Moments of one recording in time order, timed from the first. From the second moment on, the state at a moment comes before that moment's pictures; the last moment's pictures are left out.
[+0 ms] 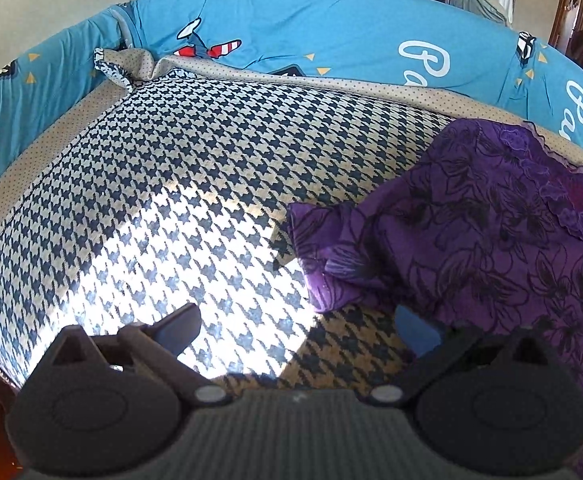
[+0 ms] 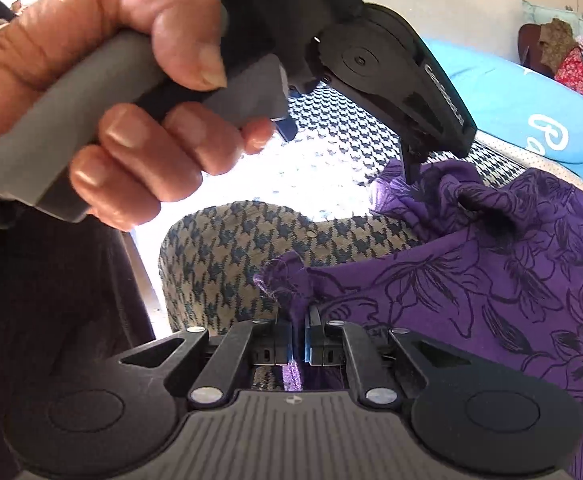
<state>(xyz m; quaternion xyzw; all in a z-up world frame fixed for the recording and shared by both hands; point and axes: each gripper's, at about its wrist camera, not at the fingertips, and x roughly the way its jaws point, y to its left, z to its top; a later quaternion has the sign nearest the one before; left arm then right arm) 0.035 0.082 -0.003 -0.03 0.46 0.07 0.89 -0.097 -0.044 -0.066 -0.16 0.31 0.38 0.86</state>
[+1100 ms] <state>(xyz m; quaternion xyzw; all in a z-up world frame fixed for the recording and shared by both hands) 0.068 0.130 0.017 -0.12 0.42 0.17 0.88 0.002 -0.031 -0.038 -0.21 0.26 0.37 0.87</state>
